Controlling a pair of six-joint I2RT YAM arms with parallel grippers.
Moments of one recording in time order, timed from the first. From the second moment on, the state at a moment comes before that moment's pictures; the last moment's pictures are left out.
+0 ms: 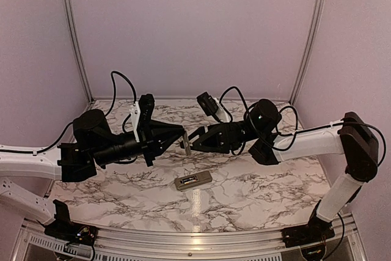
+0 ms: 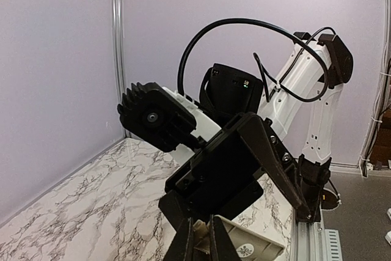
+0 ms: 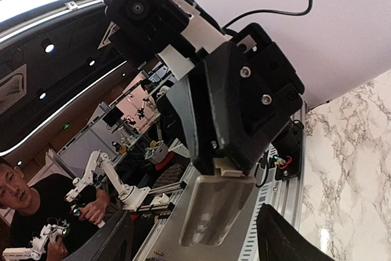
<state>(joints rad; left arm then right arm) -1.10 1.17 0.74 0.53 0.12 -0.02 0.85 1.65 0.91 1.15 -1.16 1.10</state>
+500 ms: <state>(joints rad) -1.12 1.19 0.74 0.53 0.10 0.01 0.86 1.65 0.91 1.08 -1.15 1.06</state>
